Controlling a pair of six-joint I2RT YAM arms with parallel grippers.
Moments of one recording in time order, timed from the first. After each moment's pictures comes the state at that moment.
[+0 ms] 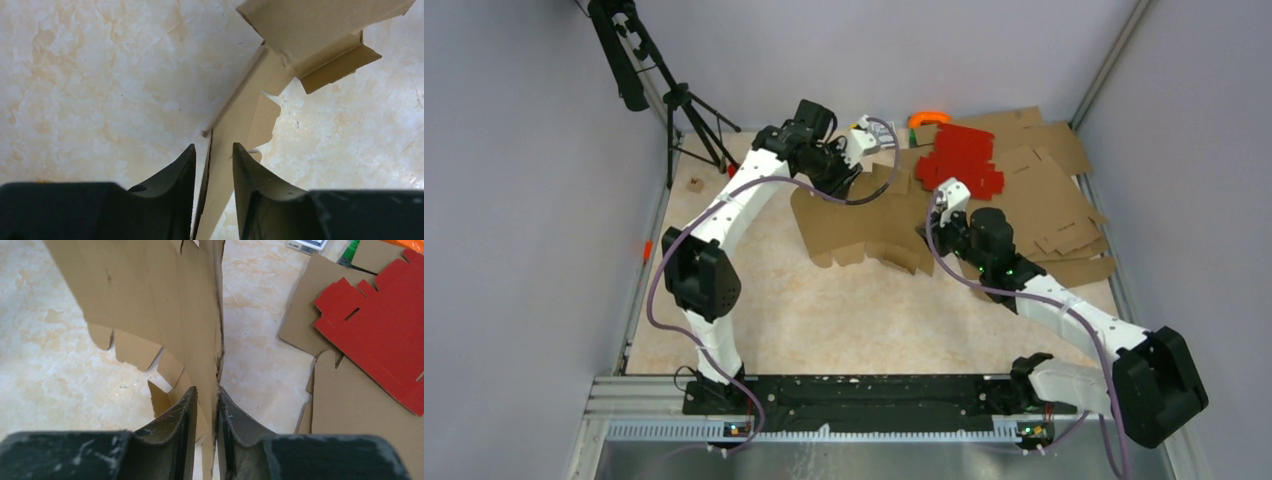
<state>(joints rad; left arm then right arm) -0.45 1.89 1.88 -0.96 0.37 0.55 0.54 1.11 0.62 0.22 -0.13 -0.03</state>
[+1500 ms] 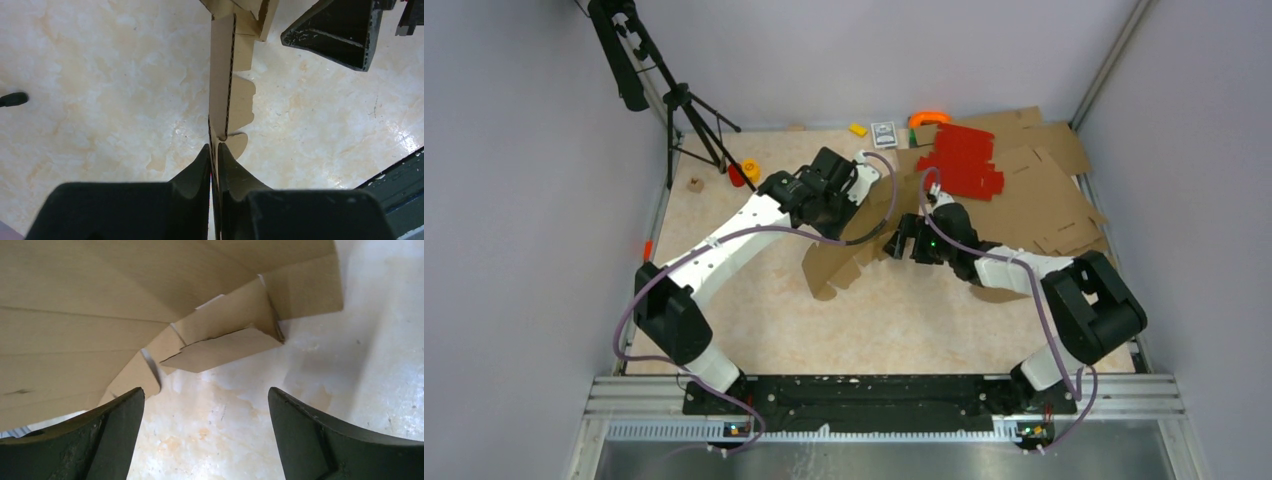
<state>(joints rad) -0.68 1.61 1.53 -0.90 0.00 0.08 0.53 1.53 0.71 0.22 -0.17 0.61</state>
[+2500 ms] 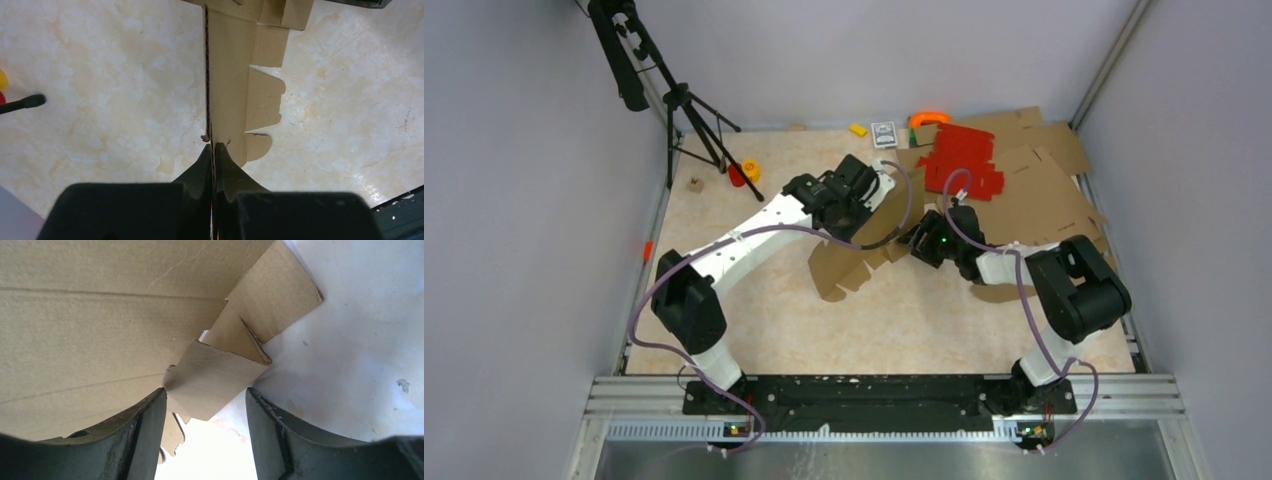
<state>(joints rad) -0.74 1.69 1.56 -0.89 -0.12 0.08 0.43 1.68 0.66 0.40 -0.18 0.98</state>
